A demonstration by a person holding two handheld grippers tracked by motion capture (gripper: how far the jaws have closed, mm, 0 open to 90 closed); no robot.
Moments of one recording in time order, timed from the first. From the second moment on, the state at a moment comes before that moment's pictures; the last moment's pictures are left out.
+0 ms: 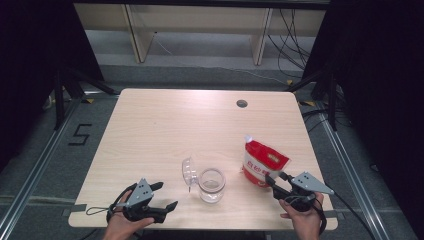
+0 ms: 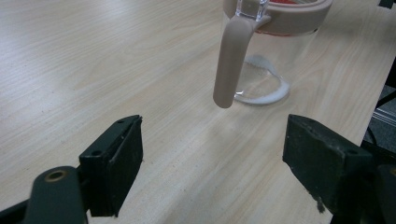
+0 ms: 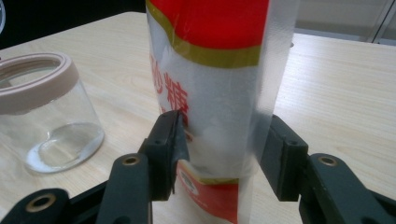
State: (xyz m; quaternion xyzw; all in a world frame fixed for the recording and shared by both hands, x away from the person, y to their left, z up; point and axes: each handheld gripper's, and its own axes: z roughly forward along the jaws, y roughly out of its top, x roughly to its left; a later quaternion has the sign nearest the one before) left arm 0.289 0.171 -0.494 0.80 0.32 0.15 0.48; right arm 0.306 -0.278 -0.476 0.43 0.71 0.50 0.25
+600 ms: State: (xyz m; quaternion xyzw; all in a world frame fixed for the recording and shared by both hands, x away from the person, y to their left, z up) left arm 0.291 0.171 -0.494 0.80 0.32 0.16 0.48; right arm 0.310 -0.283 -0.479 0.38 0.71 0.53 0.27
